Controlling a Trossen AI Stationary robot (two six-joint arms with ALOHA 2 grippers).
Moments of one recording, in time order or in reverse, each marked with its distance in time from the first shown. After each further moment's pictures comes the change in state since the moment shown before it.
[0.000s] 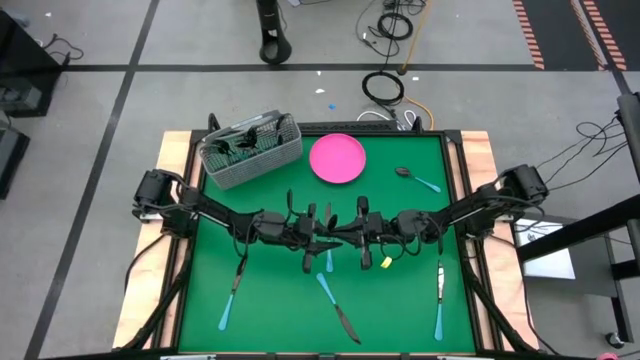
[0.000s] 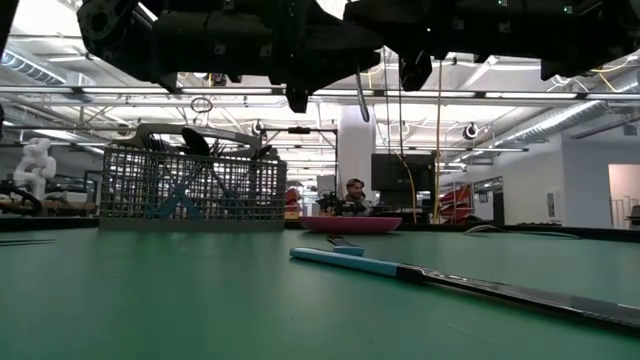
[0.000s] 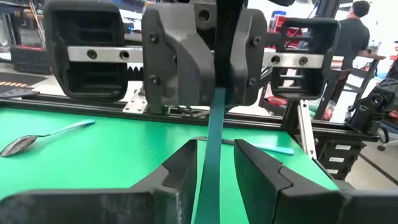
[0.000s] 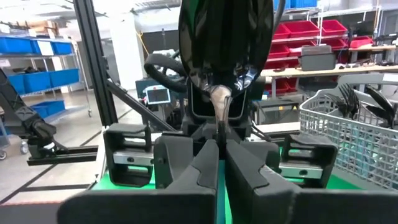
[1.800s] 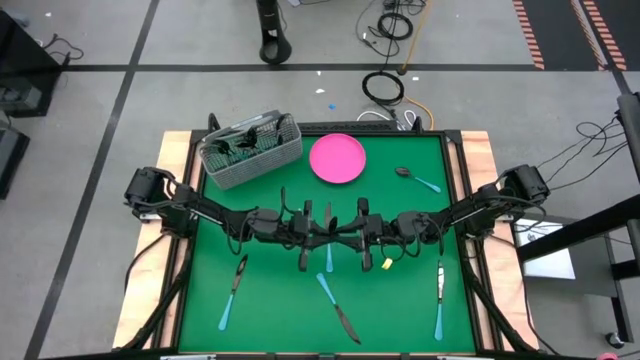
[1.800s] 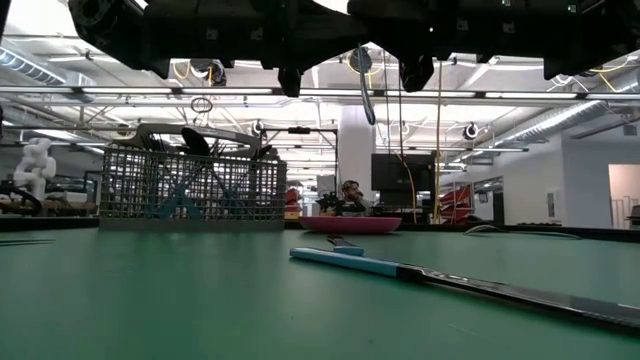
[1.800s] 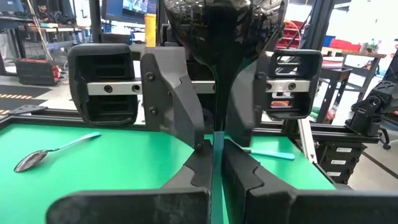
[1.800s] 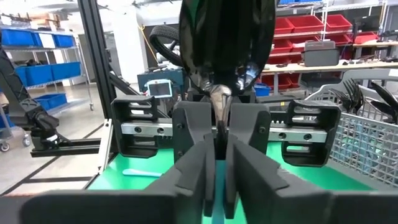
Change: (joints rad) left arm 0.000 -0.076 -0.020 -0.034 -0.007 0.043; right arm 0.013 -0.007 -0.001 -0.032 -0.006 -0.002
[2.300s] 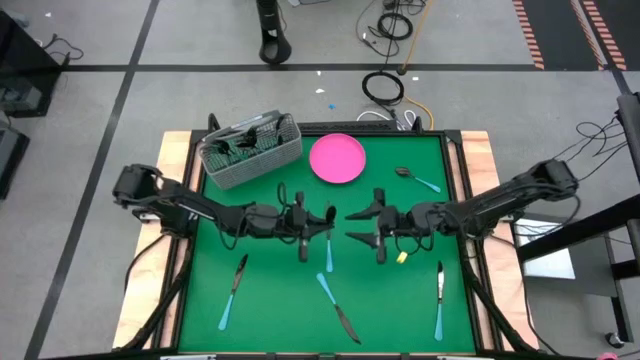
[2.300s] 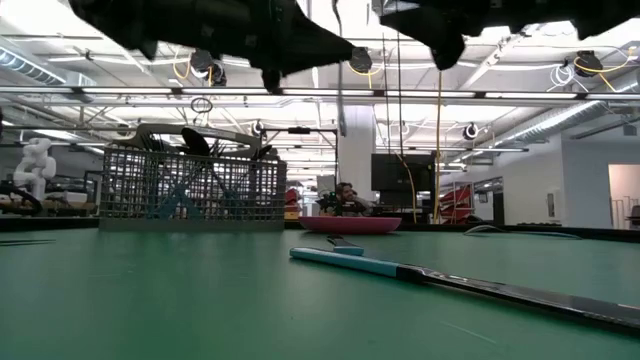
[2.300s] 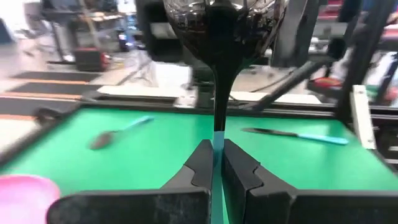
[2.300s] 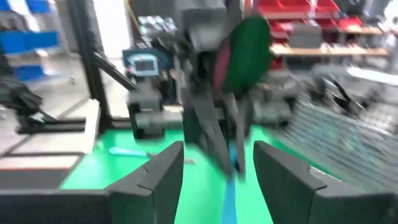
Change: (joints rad) left arm 0.016 -0.121 0.000 -0.224 -0.144 0.051; right arm 0.001 -0.317 0.000 -0.453 0.061 -0.017
